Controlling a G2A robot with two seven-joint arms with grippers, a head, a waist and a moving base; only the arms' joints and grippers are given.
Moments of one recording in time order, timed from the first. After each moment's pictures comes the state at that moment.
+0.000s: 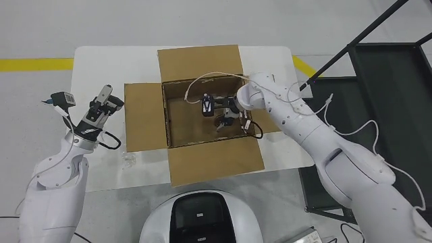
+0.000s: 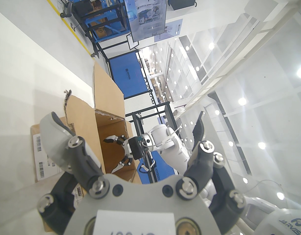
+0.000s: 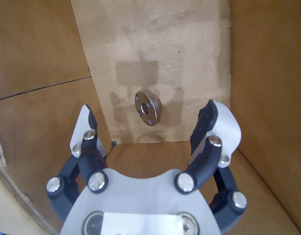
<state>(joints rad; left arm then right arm) 1.39 -1.17 -1.58 -1.51 -0.22 -0.47 -0.56 -0.53 -1.27 0.57 -0.91 -1.04 -0.96 0.69</state>
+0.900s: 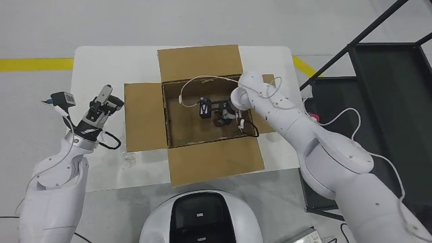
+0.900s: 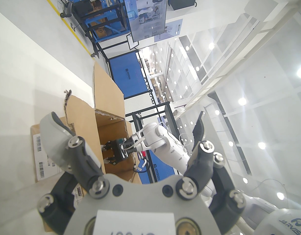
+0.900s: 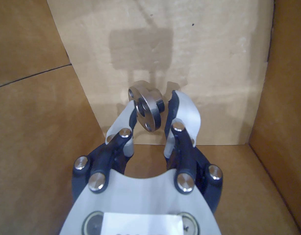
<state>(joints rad) 1.39 -1.17 -1.58 -1.51 -0.22 -0.47 -0.56 -0.43 -1.43 0.43 -0.58 -1.09 -0.96 0.61</state>
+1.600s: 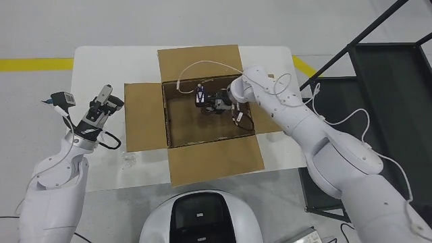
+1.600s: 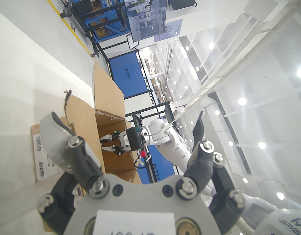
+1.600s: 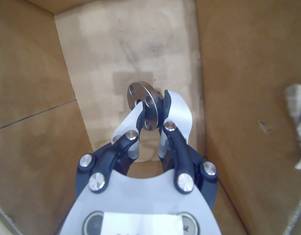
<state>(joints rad) 1.39 -1.17 -1.58 -1.51 -0.22 -0.47 -0.56 -0.45 -1.35 0.53 -0.74 -1.16 -0.96 0.40</state>
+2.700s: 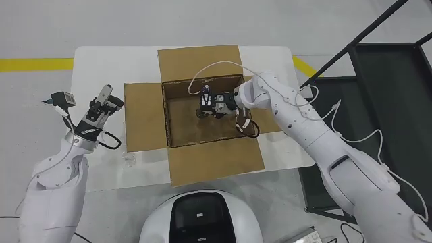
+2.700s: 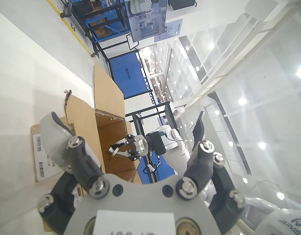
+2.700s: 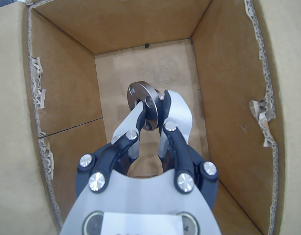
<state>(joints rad) 1.39 -1.17 -1.58 -1.51 -0.22 -0.47 -0.56 -0.62 -1.23 0.72 -1.06 -1.10 -1.00 0.44</state>
